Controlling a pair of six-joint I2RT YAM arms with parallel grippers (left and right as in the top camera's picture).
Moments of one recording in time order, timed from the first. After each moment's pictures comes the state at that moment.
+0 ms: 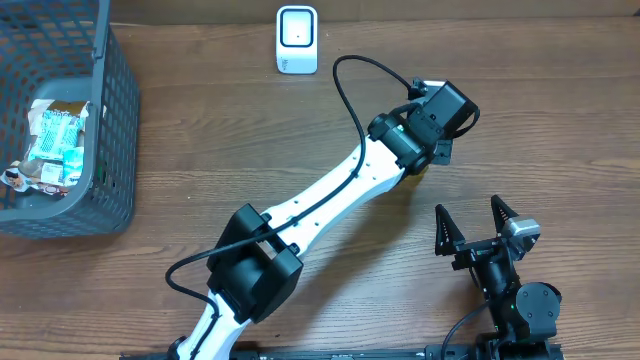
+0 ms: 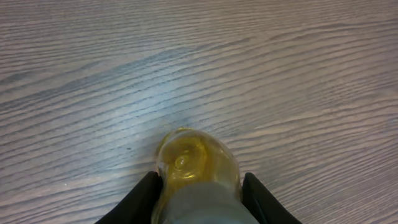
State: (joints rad) left arm -0.87 2.17 1.99 -0.76 -0.16 -0.65; right arm 0.06 0.01 0.02 -0.02 -0.16 0.20
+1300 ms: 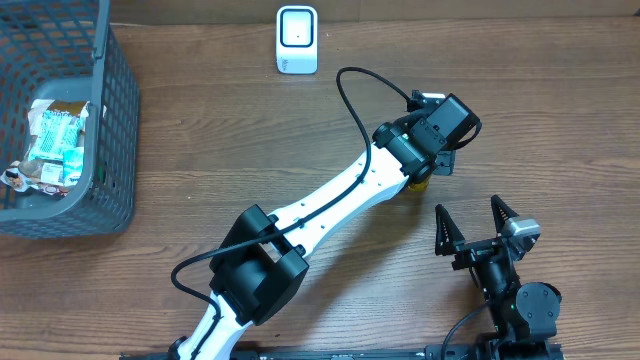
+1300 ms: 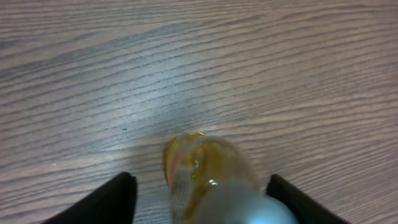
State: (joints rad) left arm -0.89 2.18 1.94 -0.76 -0.17 -0.70; right arm 0.06 0.01 0.02 -0.02 -0.16 0.20
